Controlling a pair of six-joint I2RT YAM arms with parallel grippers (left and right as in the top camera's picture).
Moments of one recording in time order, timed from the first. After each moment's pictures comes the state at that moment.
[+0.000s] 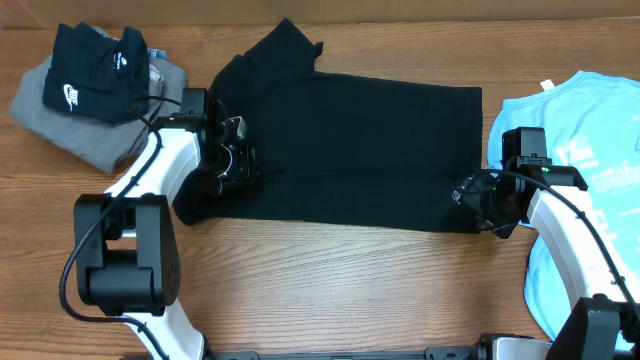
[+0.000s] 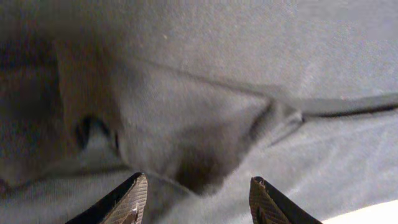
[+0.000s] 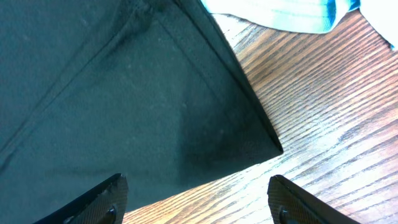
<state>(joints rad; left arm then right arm) -0.04 1.92 1.26 -0.76 0.35 -0.12 -0.07 1.47 0.94 -0.85 -0.12 0.62</state>
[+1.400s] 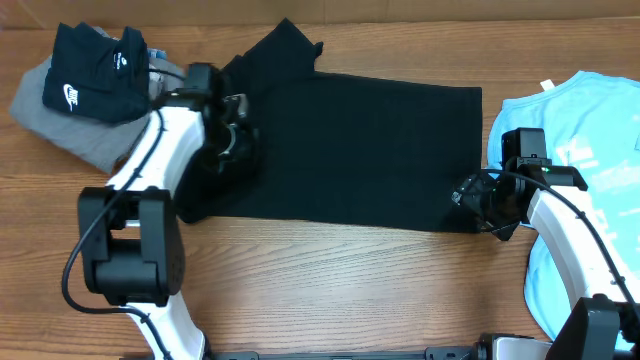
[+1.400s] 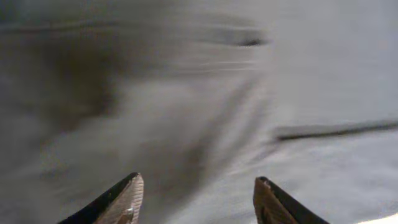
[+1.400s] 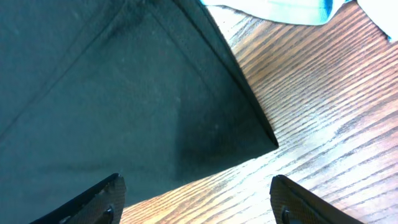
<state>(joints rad) -0.04 1.97 1.46 -0.88 0.26 -0.13 -0.07 1.47 0.94 -0.87 -0.12 0.62</state>
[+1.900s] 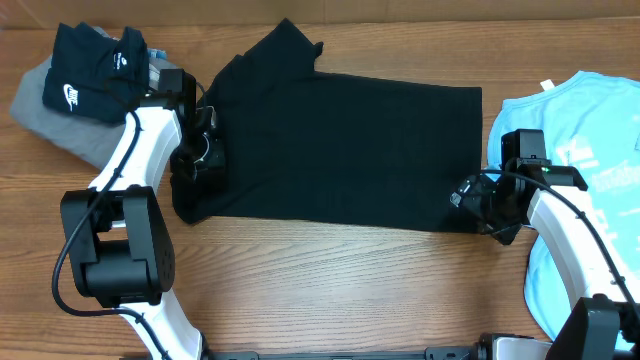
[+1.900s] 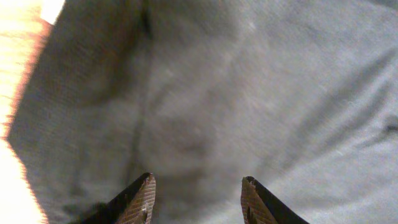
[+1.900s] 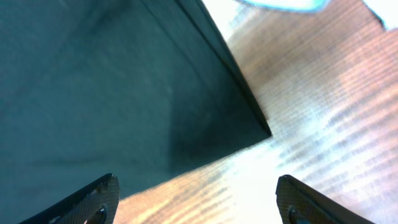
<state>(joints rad) 0.03 1.97 1.46 -0.98 0.12 -0.10 -0.07 1.47 0.94 -0.91 -0.12 0.62</state>
